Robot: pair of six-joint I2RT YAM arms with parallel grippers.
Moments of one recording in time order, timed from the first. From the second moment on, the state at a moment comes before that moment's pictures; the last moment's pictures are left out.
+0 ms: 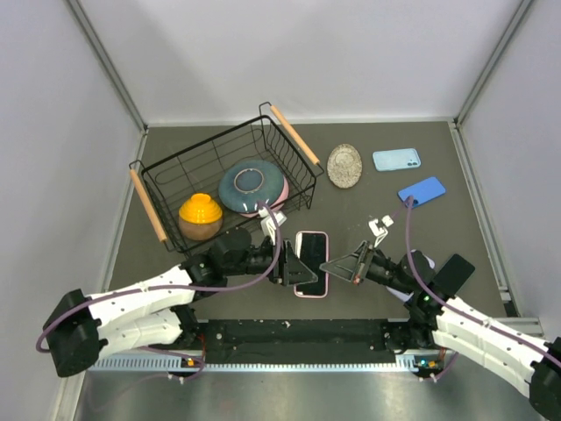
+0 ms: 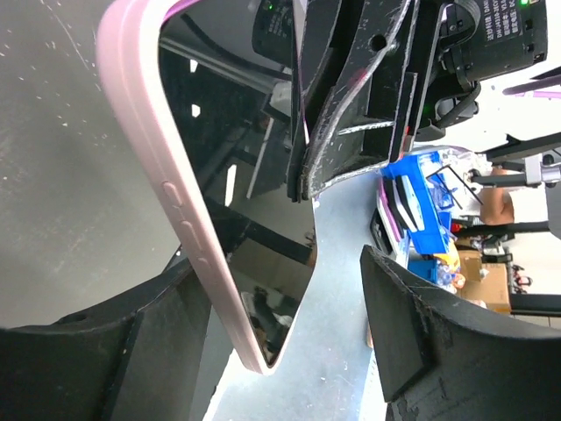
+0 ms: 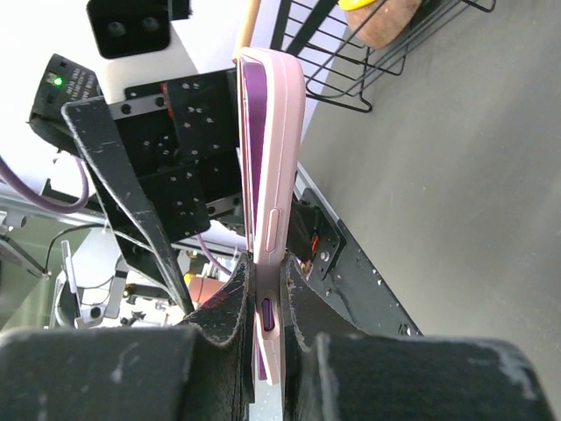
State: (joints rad) left arm -0.96 0.96 0.51 0.18 0.41 -0.92; right arm 0.77 0.57 0.09 0.50 -0.37 1.18
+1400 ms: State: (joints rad) left arm -0.95 1.02 0.58 0.17 0.64 -0.80; right arm 0.76 0.58 0.29 0.40 -0.35 0.90
